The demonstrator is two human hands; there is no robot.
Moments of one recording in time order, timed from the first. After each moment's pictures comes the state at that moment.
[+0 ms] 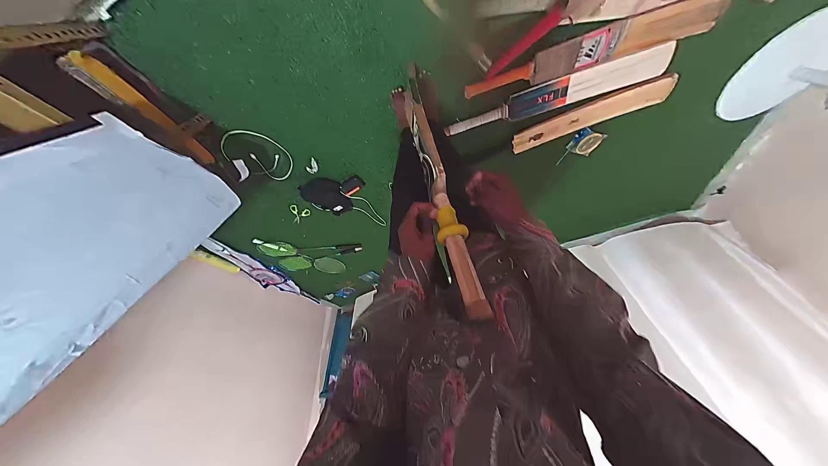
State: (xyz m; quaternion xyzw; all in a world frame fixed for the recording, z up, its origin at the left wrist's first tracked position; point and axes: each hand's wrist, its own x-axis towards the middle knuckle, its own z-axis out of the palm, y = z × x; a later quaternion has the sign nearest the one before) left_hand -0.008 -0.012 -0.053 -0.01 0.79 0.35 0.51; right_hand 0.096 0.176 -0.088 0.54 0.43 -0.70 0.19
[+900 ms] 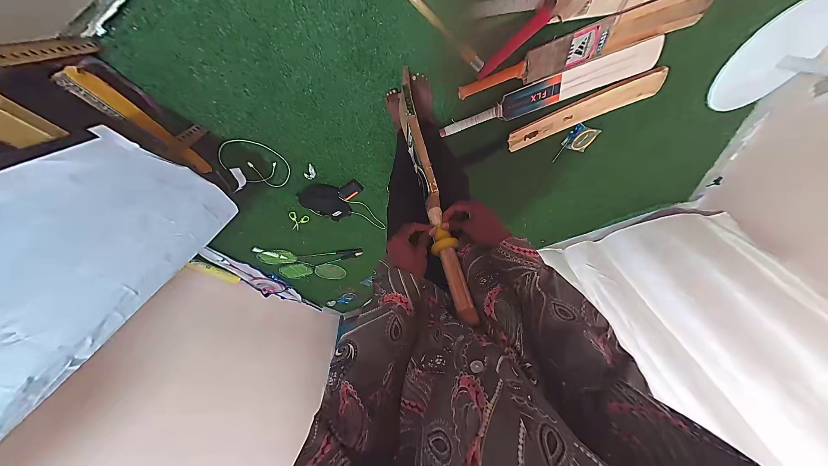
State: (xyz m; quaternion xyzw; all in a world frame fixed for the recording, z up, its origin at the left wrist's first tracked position) left_hand -0.032 -0.025 -0.019 -0.01 0.77 0.17 0.61; right_hand 0.085 0.141 -0.062 0.39 0.52 -0.65 0.39
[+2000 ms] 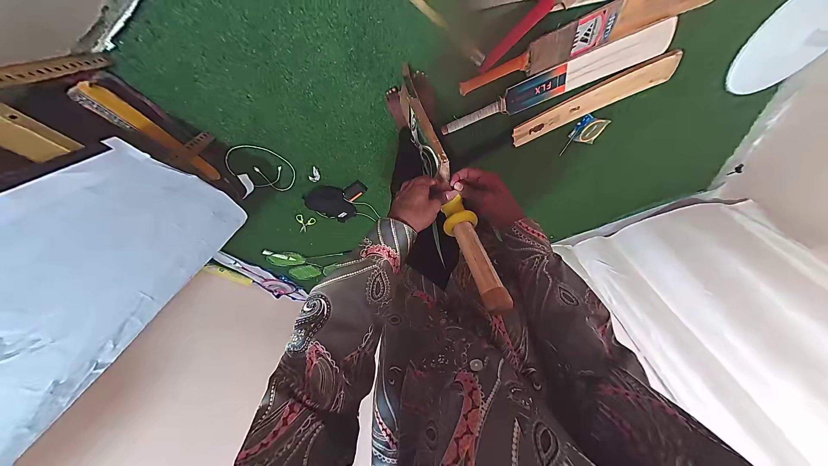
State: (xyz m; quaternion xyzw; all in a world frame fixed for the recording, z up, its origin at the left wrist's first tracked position) left_hand -0.102 0.062 -0.059 0.19 0.66 0.11 0.72; right_hand 0.075 0.166 -0.080 0.43 0.48 -0.75 0.13
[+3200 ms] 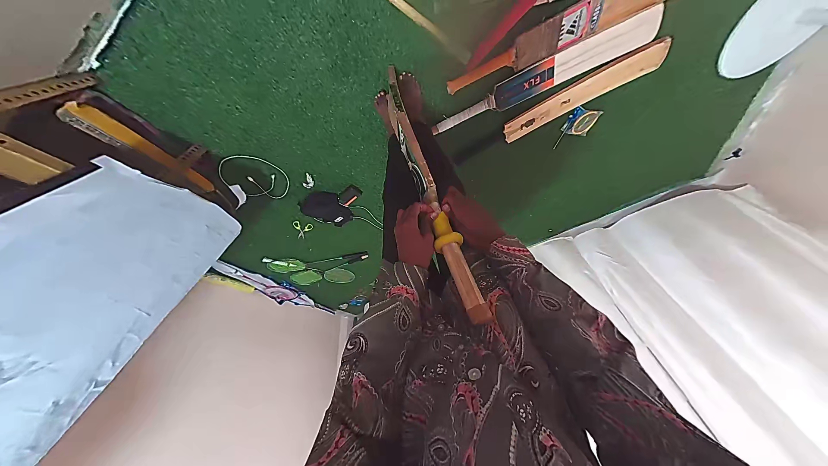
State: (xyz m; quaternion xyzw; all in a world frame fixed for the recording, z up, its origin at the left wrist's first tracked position) left_hand -0.011 0.009 -0.054 0.12 0.81 0.22 0.52; right_hand 0.098 0.133 -0.082 0.32 0.67 -0.56 0.37
